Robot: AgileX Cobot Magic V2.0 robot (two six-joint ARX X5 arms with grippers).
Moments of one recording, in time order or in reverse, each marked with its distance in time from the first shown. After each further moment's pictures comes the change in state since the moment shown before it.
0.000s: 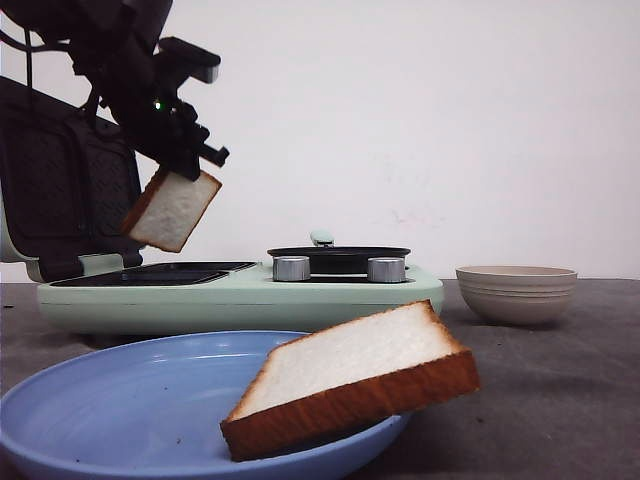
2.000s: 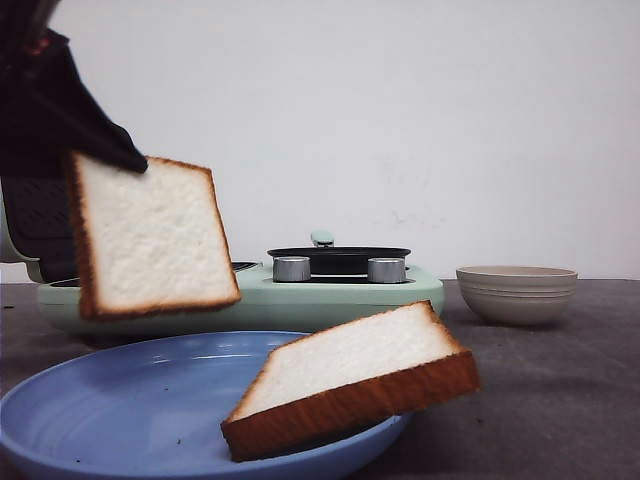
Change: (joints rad) left arm 0.018 -0.806 -0.740 -0.145 0.697 -0.818; right arm 0.000 0.000 0.000 0.000 0.000 0.054
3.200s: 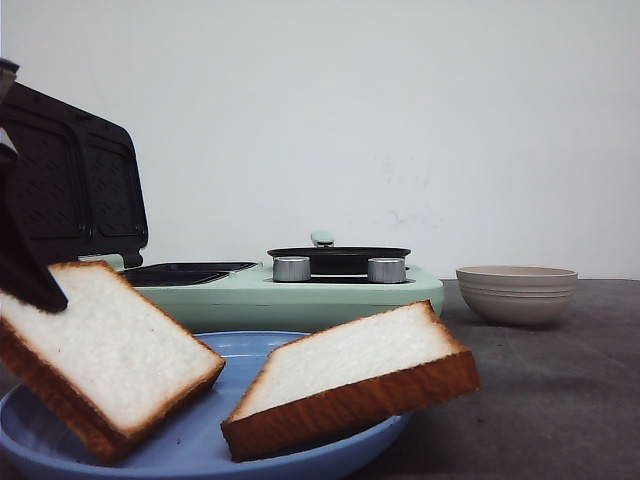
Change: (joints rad) left arm 0.147 0.179 0.000 -0.457 0.314 0.125; right arm 0.000 0.000 0.000 0.000 0.000 0.000
